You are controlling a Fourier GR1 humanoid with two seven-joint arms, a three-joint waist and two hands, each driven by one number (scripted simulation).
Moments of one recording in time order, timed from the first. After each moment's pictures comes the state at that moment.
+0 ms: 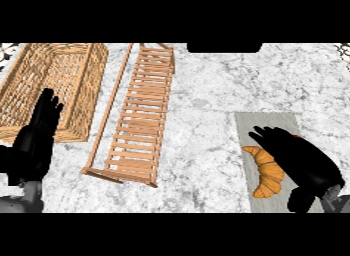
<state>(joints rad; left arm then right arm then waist) -0.07 0.37 -0.14 -1.64 0.21 0.36 0.07 -0.15 -0.60 0.43 -1.79 0.75 0.48 0.29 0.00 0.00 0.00</state>
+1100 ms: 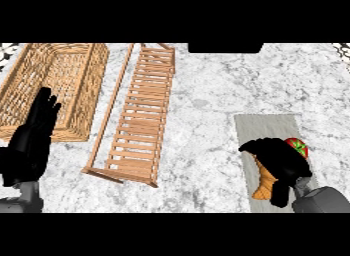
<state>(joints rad) -0.06 0.27 -0.03 -1.68 0.11 0.24 0.13 -0.15 -0.39 0.37 -1.52 1.00 0.42 0.06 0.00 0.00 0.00</state>
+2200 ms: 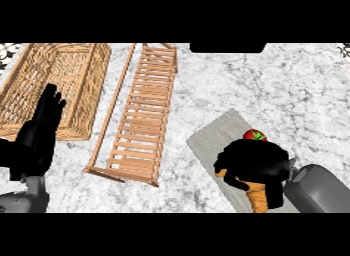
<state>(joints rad) -0.09 0.24 -0.01 -1.65 0.07 0.21 0.13 -0.37 -0.49 0.57 -1.53 0.98 0.41 -0.68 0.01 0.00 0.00</state>
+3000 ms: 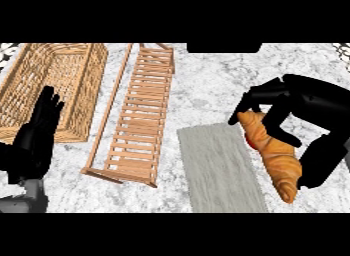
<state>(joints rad) -0.07 0.23 0.00 -1.68 0.06 0.22 0.14 -0.57 -0.46 0.13 -1.71 0.20 0.76 -0.27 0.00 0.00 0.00</state>
